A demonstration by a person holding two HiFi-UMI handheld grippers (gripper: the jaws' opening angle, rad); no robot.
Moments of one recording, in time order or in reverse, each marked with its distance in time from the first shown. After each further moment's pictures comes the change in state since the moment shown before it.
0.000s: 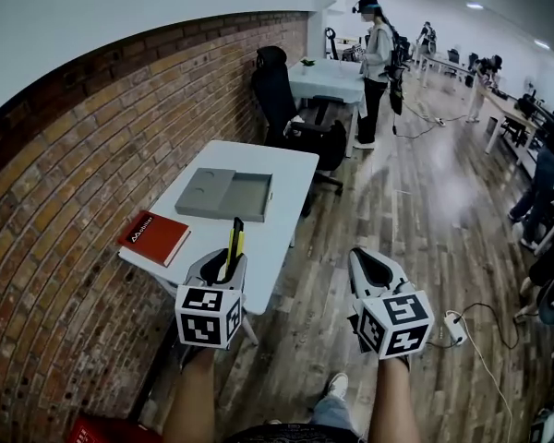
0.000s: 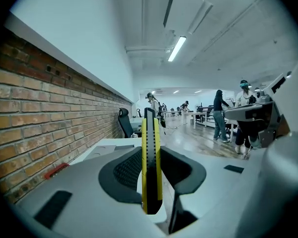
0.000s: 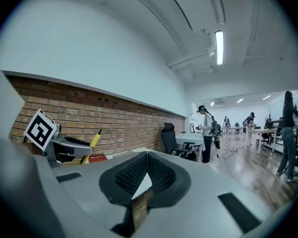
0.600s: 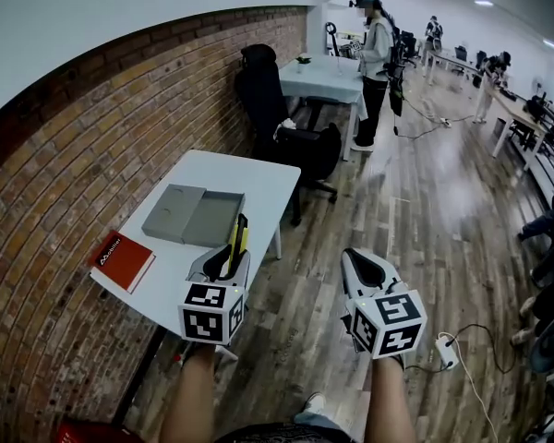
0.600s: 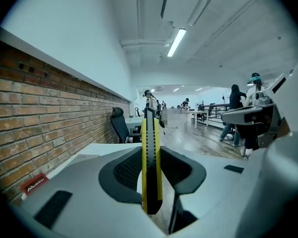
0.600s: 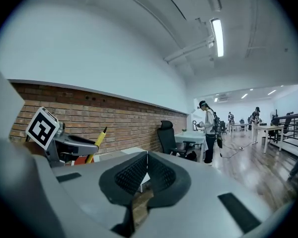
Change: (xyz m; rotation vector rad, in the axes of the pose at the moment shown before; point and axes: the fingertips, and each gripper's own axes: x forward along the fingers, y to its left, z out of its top) left arm 0.159 -0.066 0.057 0.009 0.021 0.004; right arm 0.090 -0.147 0.007 0.013 0.024 0.054
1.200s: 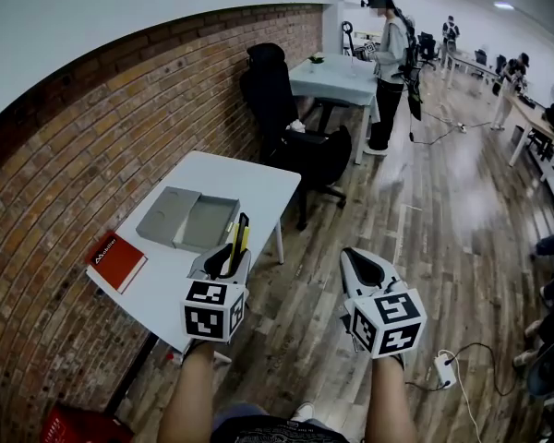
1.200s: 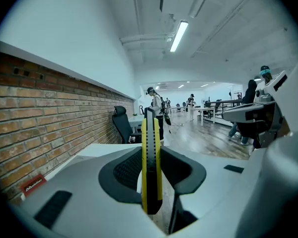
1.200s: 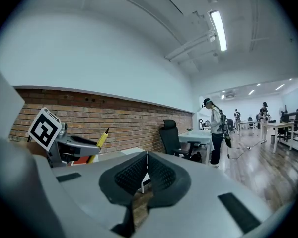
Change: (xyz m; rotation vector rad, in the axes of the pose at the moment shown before) left arm 0.061 -0.031 0.018 0.002 0.031 0.074; right arm 0.035 -0.071 0.002 0.004 -0.001 0.090
